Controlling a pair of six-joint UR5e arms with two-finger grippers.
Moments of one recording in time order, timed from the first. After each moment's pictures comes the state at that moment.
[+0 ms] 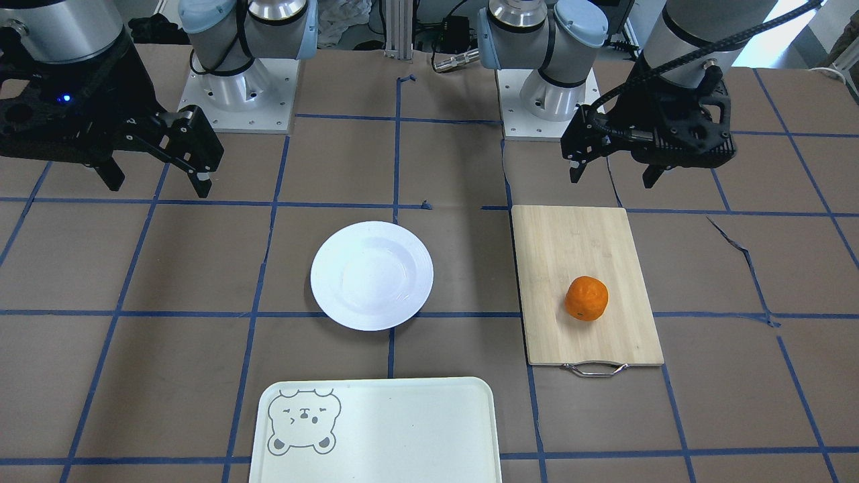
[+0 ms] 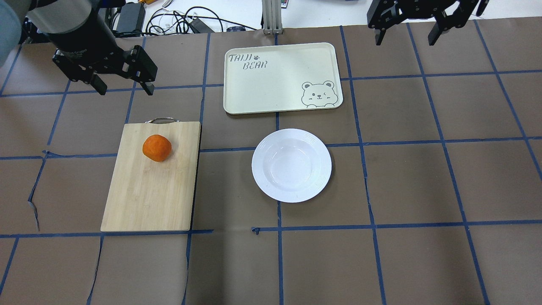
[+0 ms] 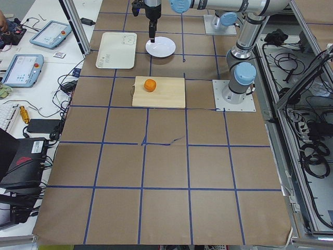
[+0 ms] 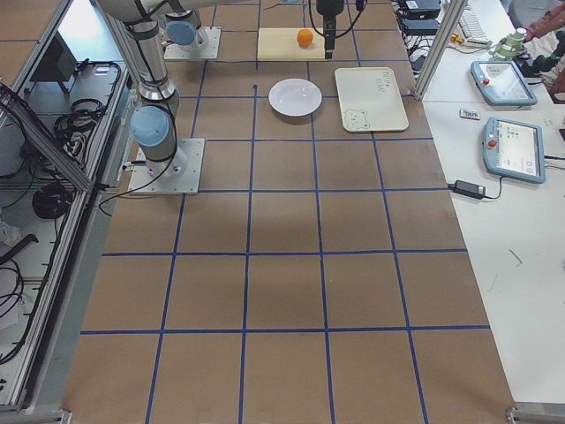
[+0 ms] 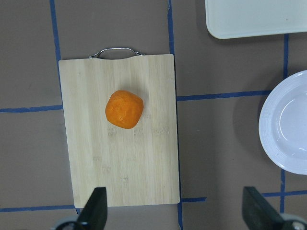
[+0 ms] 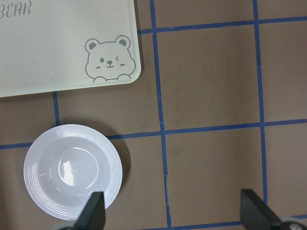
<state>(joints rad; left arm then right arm) -1.52 -1.60 -1.48 -1.64 1.59 0.11 1.58 -1.45 1.30 -1.51 -1.58 0.08</state>
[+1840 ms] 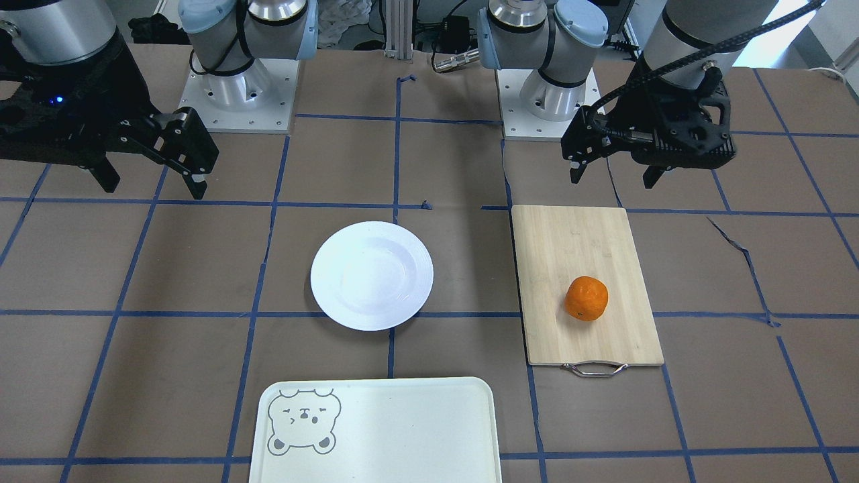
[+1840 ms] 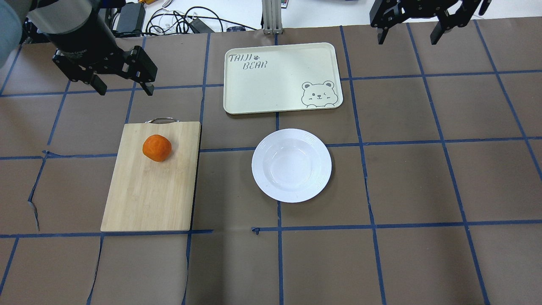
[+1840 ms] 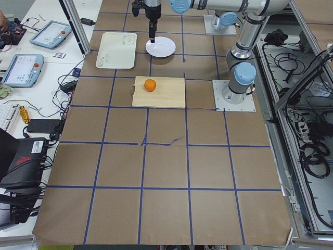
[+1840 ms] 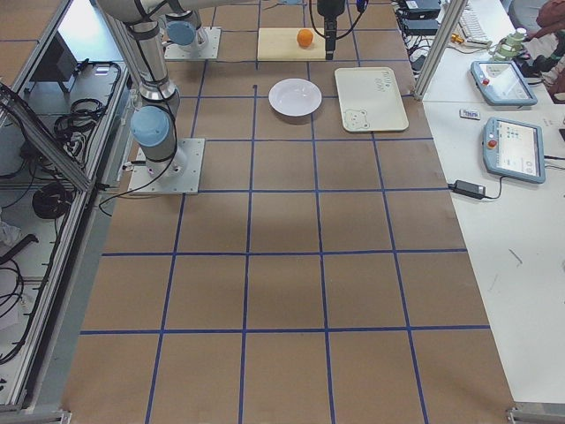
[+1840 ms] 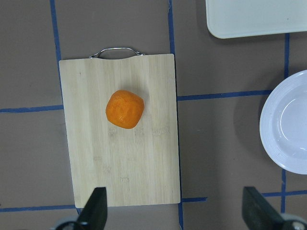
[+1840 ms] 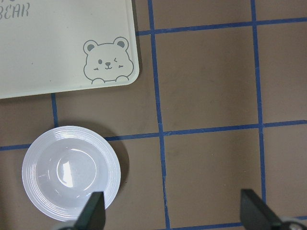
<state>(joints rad) -1.52 -1.60 -1.48 -1.64 1.59 0.11 1.57 -1.45 1.30 -1.52 -1.58 0.07</state>
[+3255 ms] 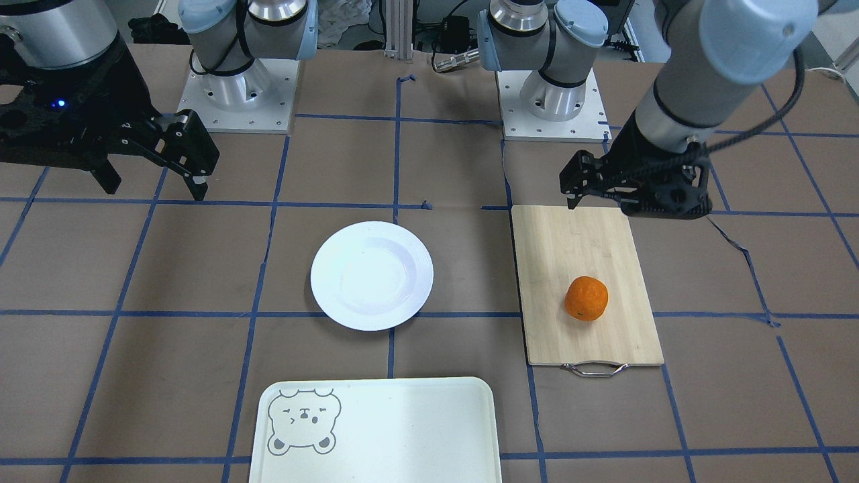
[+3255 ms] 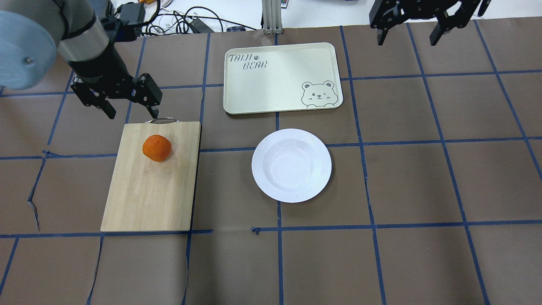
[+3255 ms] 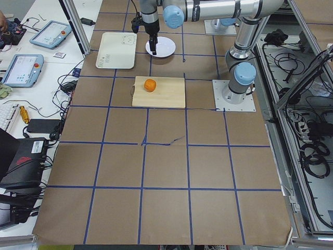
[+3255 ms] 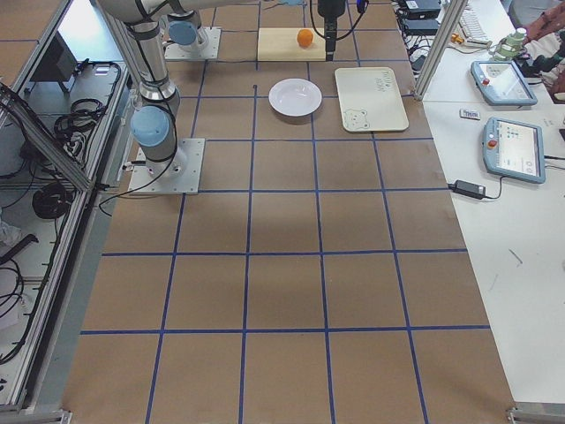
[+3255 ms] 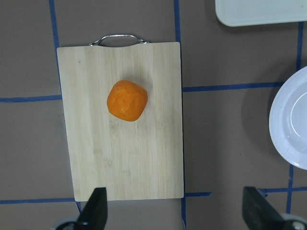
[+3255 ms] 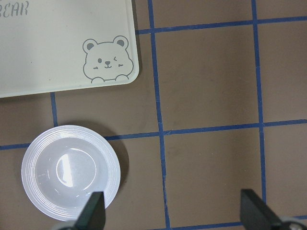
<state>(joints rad) -1.48 -1.68 -1.62 -1.56 1.61 0.14 1.57 -1.44 1.30 -1.51 -1.58 0.08</state>
